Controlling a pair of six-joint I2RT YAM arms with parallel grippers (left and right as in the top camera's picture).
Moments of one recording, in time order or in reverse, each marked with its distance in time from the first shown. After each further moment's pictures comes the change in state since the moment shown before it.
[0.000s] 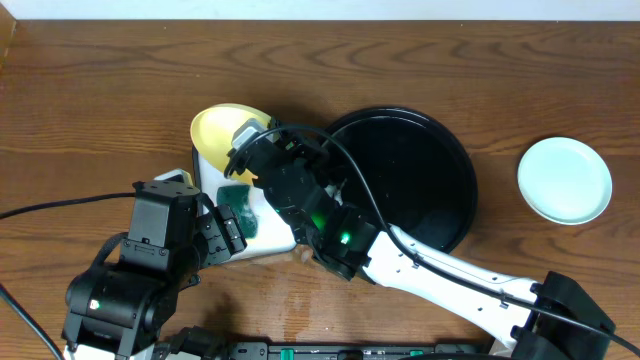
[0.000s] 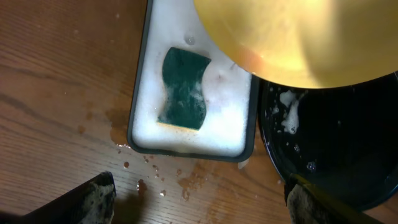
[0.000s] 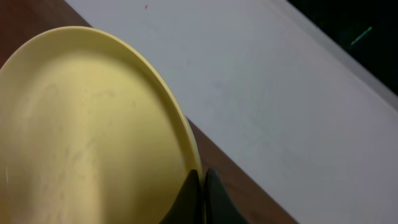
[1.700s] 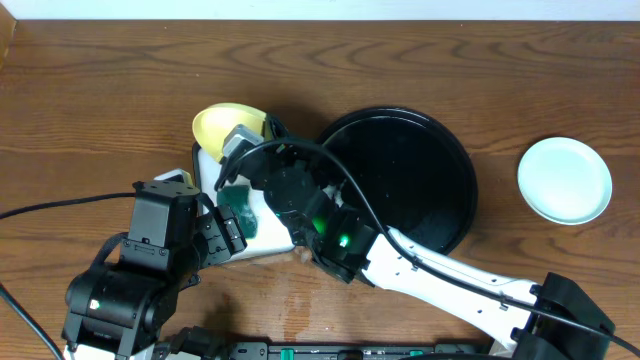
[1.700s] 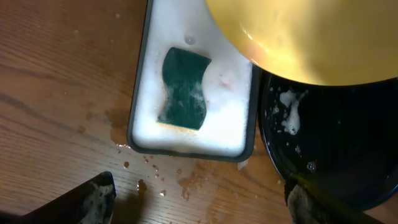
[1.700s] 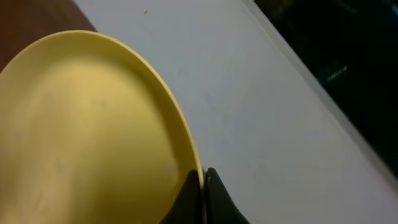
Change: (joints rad) left arm 0.000 0.000 0.000 0.000 0.000 0.000; right arm 0.013 -0.001 0.000 0.053 0.006 -0.229
